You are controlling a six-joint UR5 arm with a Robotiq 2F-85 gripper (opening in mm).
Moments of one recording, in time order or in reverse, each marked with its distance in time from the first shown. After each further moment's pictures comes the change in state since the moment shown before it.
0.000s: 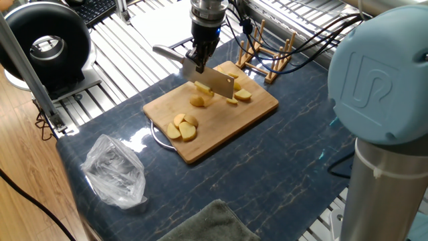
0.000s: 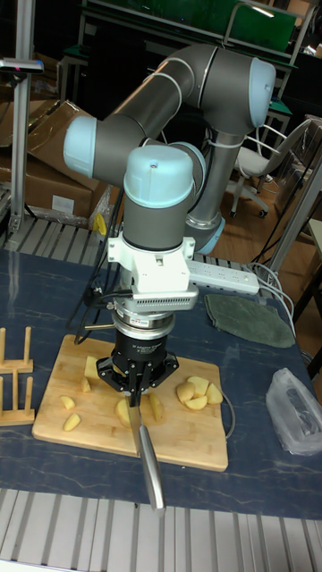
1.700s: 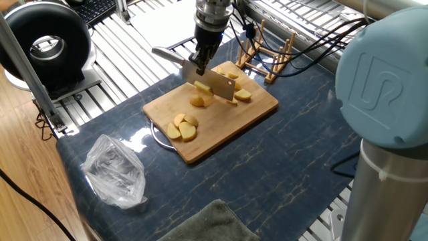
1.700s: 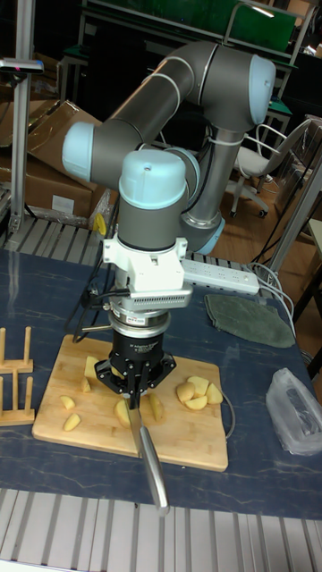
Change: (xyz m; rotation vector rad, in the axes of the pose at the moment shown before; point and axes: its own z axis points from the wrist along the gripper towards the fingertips) arm 0.012 -0.008 0.011 0.013 -0.019 -0.054
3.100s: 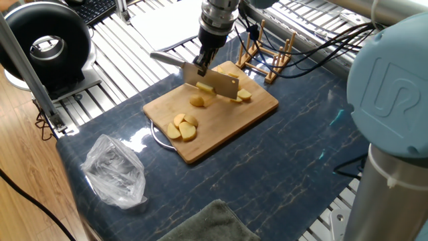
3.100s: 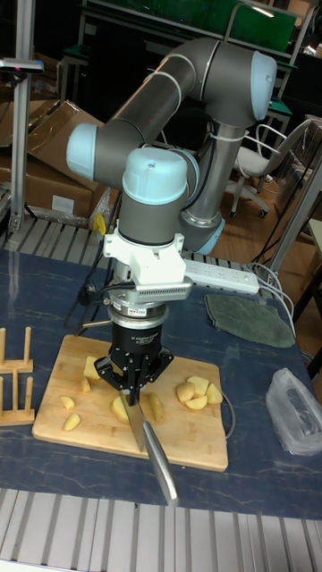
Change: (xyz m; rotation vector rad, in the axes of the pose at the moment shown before) arm 0.019 -0.009 0.002 0.051 0.008 -0.089
